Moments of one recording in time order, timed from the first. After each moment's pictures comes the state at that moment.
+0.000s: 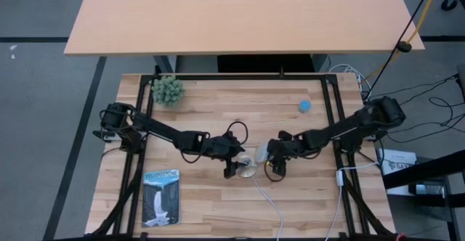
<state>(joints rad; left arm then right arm) -0.15 1.75 0.94 0.23 -0.06 -0.25 0.20 1.52 0.66 -0.19 0.12 0.47</state>
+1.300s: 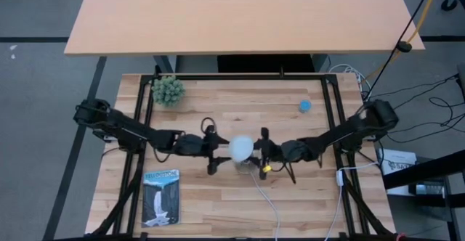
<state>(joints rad) -0.22 1.44 0.63 0.45 -0.23 -0.21 0.29 1.63 0.66 0.85 0.36 0.15</state>
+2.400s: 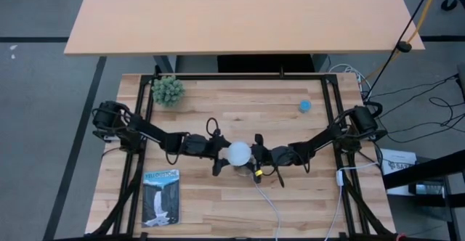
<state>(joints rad) -0.16 1.66 0.59 0.81 -0.09 -0.23 0.27 1.84 0.66 0.96 0.33 0.17</state>
